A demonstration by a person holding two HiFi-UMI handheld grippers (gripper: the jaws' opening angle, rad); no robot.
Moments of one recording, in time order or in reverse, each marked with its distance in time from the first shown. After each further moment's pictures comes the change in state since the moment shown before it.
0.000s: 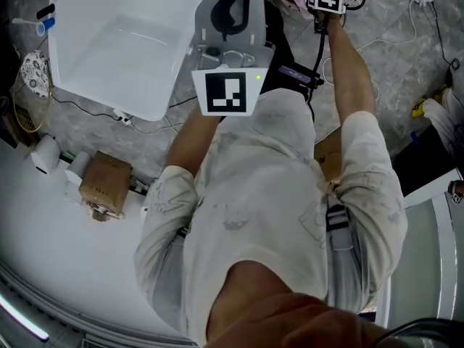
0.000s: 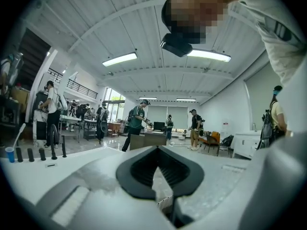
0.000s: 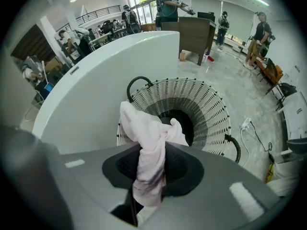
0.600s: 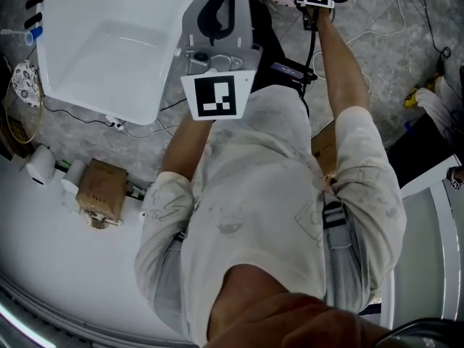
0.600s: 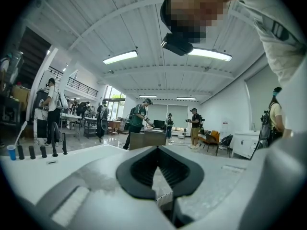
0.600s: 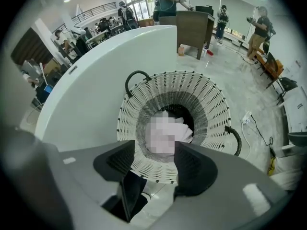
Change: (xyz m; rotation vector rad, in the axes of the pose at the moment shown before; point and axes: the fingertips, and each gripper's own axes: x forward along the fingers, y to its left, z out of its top) left arm -0.011 0.001 -0.006 -0.009 0.017 0.006; right arm 0.003 0.003 -0.015 0.024 0.052 0.019
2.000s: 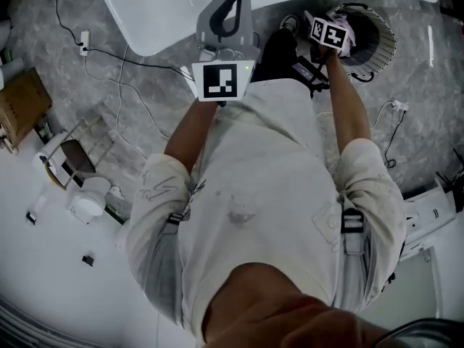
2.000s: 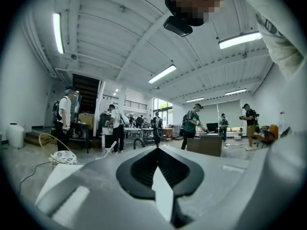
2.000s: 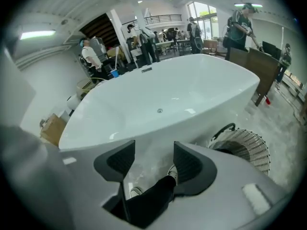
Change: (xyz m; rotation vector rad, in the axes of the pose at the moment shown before) left arm -0.247 0.149 0.026 0.002 -0.075 0.649; right arm -0.083 0.260 0.023 -0.559 -0.163 0.314
